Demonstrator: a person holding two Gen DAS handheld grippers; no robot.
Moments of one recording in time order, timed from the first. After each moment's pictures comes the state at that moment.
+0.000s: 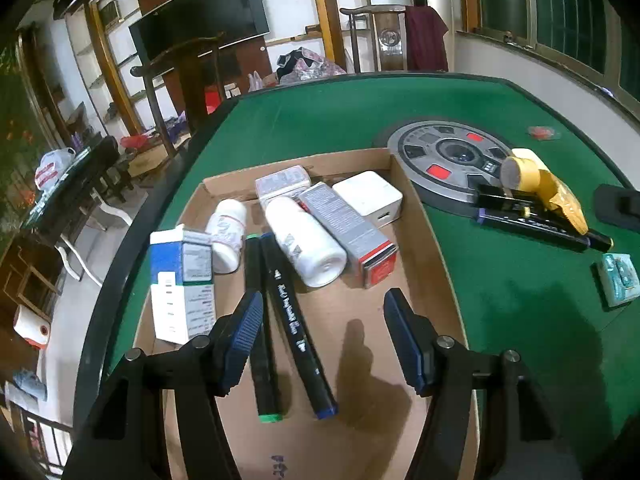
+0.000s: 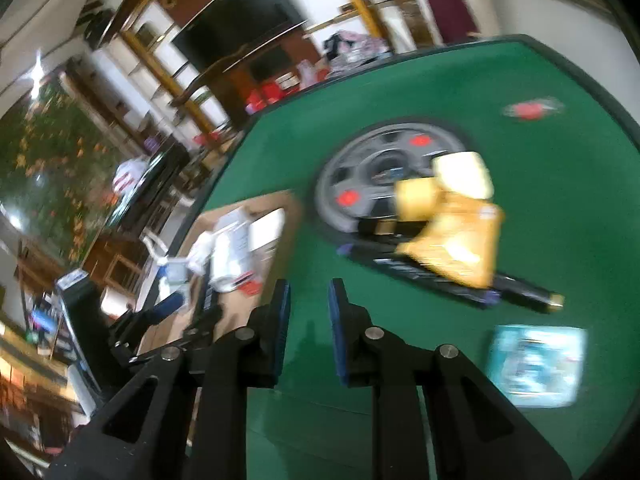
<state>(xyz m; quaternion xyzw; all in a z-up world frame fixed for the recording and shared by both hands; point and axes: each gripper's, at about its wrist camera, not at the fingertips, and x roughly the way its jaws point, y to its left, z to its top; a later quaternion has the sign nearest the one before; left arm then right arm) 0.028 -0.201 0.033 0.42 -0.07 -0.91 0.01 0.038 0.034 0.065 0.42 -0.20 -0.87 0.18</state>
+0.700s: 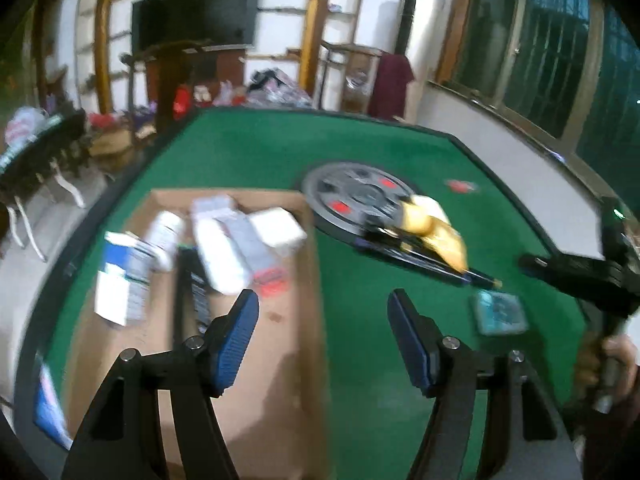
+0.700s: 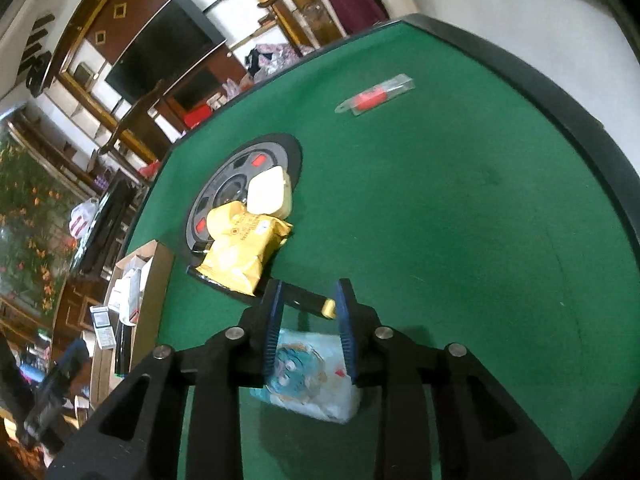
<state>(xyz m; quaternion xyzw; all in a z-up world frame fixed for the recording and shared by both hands) 0.081 -0.159 0.076 0.38 0.05 -0.92 -0.08 0.027 0.172 0.037 0.44 -0.23 -0.86 0.10</state>
